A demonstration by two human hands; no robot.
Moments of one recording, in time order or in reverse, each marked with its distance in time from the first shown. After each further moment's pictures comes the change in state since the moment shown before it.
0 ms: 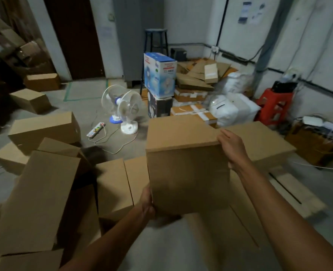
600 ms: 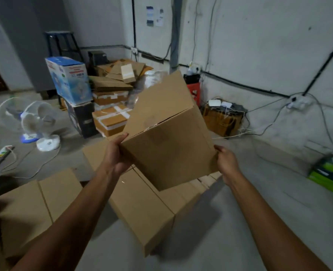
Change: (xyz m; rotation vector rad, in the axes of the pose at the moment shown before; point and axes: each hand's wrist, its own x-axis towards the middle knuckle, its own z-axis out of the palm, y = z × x) left_hand -0.074 -0.121 0.343 0.107 -0.401 0.175; right_hand -0.076 0.197 -0.368 0.142 0.333 0.252
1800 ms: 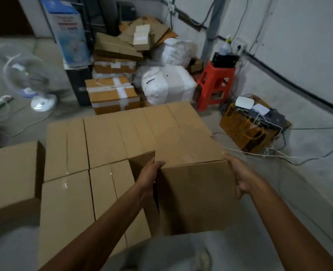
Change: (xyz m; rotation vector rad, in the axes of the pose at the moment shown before) left_hand 0.444 -0.253 0.242 0.339 0.465 -0.124; right_hand 0.611 0.068 -0.111 -0.161 -0.445 0.522
